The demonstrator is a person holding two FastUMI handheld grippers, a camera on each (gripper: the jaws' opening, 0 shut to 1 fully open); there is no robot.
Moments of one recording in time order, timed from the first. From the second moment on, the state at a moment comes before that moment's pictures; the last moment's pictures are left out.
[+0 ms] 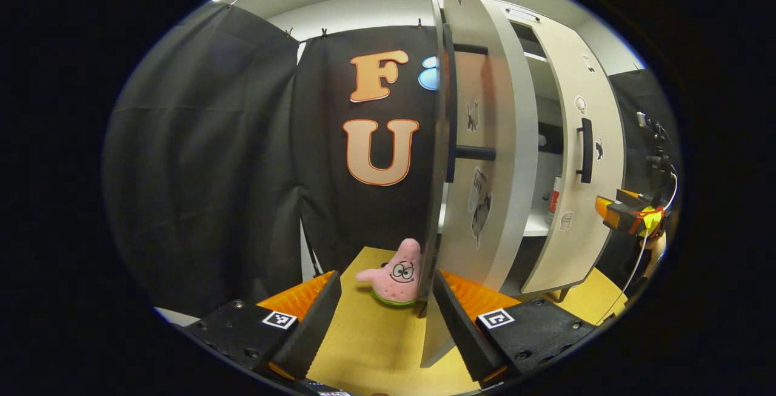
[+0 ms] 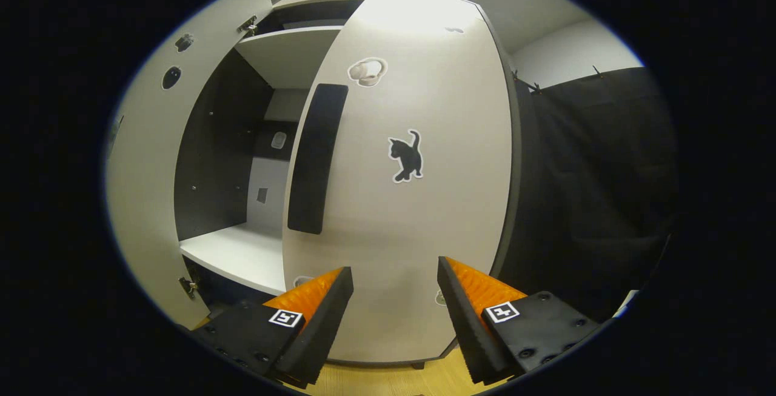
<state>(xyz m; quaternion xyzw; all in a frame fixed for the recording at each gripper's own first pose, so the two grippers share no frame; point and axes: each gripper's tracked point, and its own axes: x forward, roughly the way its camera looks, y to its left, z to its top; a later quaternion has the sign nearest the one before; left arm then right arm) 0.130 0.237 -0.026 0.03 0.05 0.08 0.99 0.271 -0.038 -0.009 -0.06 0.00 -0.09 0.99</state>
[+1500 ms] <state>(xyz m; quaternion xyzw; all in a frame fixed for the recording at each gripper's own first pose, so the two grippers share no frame) 0.185 0.141 -0.023 0.02 0.06 0.02 1.00 0.165 -0.130 0.037 -0.03 -0.01 -0.13 0.99</state>
